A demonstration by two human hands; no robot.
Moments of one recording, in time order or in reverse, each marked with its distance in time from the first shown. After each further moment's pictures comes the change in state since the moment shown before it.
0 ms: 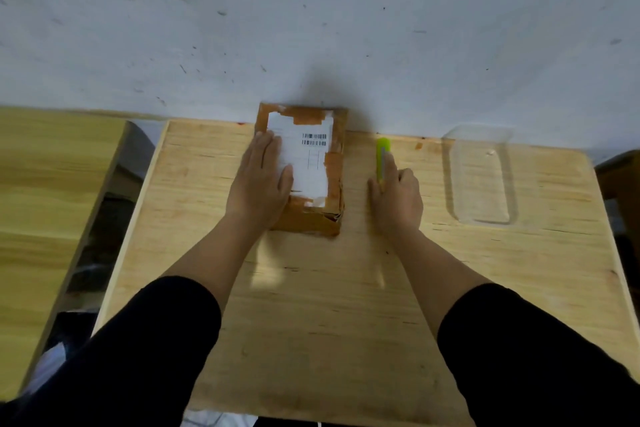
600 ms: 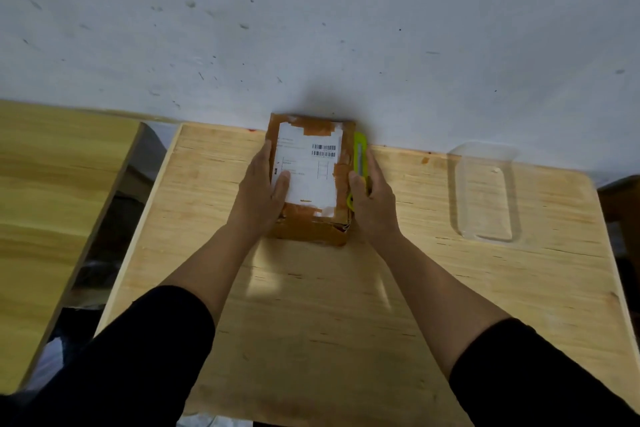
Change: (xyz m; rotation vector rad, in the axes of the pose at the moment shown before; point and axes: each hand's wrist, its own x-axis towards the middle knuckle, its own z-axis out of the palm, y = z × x) left_hand -0.005 -0.007 -0.006 -0.388 0.011 -0.212; right_hand -0.014 -0.049 -0.006 0.663 -0.122 -0.055
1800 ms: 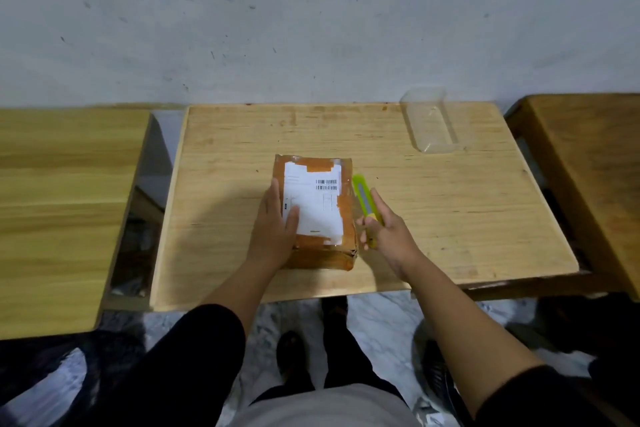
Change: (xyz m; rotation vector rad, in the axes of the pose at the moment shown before) left_hand -0.181 -0.038 -0.022 -0.083 -0.117 0.087; right_hand -0.228 0.007 -0.003 0.273 -0.041 0.269
